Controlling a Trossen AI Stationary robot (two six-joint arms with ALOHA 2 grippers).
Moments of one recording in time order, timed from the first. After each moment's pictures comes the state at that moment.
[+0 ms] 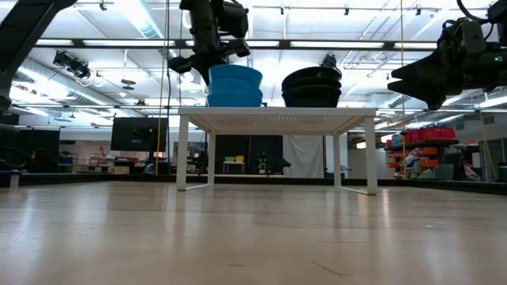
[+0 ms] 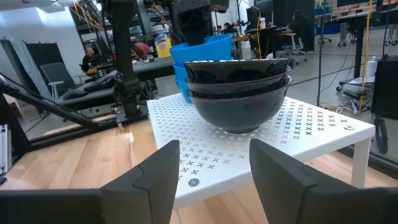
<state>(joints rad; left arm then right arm) 0.52 1.92 2.00 -1.42 0.05 -0.80 -0.06 0.00 0.06 -0.06 0.25 0.17</state>
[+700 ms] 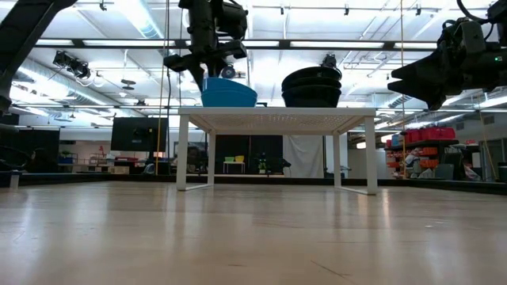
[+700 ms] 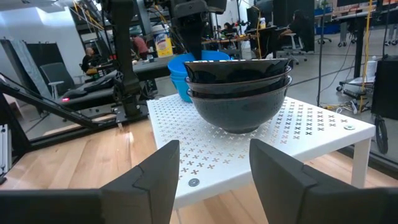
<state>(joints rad) 0.51 1.91 2.00 -1.47 0.02 -0.80 -0.06 0.00 0.06 -0.06 0.25 0.17</state>
